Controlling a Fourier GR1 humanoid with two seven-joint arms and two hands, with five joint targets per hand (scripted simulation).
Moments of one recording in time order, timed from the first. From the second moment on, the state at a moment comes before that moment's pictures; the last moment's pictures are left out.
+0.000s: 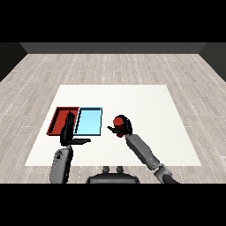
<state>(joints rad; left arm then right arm) -0.02 0.05 0.05 -1.59 0.02 -0.05 -0.43 -0.51 -0.02 0.47 -0.89 -0.45 -0.48 -0.40</state>
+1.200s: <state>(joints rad) -0.07 0.00 -0.20 -1.68 0.01 -0.04 -0.23 -0.45 -0.12 0.40 -1.49 -0.17 -0.58 -0.14</state>
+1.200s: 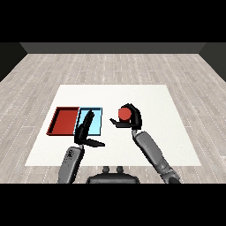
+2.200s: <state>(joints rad) -0.22 0.00 -0.40 -1.49 0.11 0.09 -0.17 -0.41 -0.02 0.34 -1.60 -0.01 -0.48 -0.12</state>
